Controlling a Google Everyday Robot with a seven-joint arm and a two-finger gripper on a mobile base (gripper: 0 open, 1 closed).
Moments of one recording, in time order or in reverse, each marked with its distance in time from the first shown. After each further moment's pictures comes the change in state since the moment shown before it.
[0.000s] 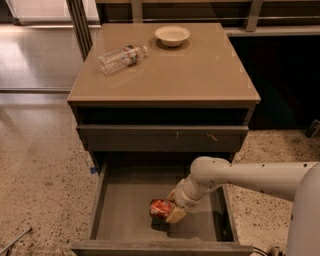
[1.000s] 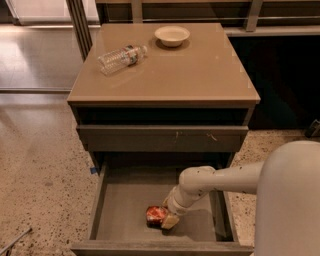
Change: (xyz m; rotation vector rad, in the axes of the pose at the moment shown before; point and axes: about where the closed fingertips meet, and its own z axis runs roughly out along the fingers) arm 0.013 -0.006 0.057 0.012 0.066 -0.015
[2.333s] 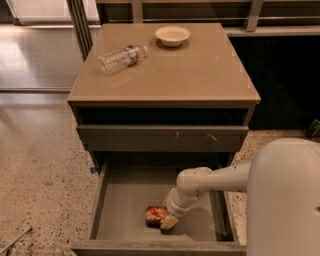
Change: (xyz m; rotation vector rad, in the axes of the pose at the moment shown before) arm 0.007 -0.005 0.015 -0.005 0.020 0.017
